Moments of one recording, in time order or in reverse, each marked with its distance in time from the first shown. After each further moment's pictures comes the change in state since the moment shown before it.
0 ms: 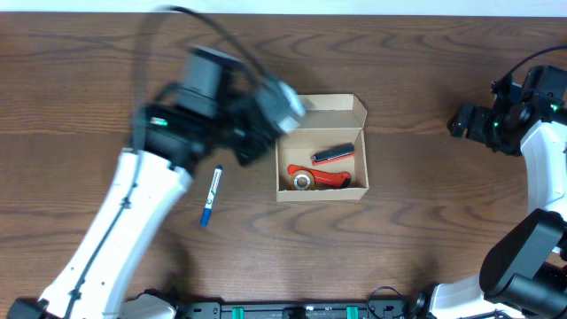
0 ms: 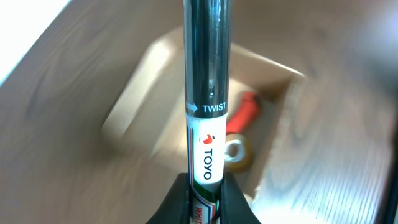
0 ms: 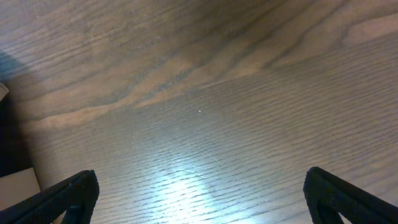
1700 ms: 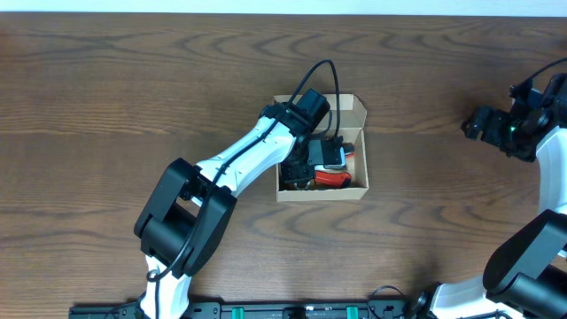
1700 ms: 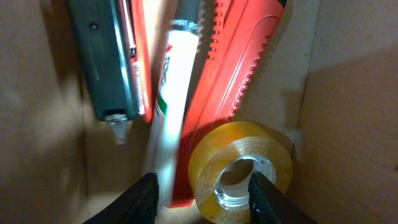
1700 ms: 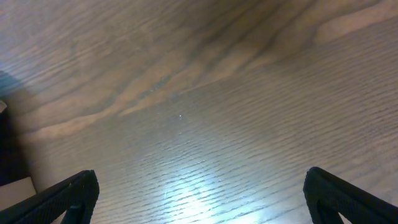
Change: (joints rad) left arm -0.196 0.581 0.000 0.100 -0.249 0.174; right arm -0.091 0.000 0.000 0.011 -0.057 -0.012
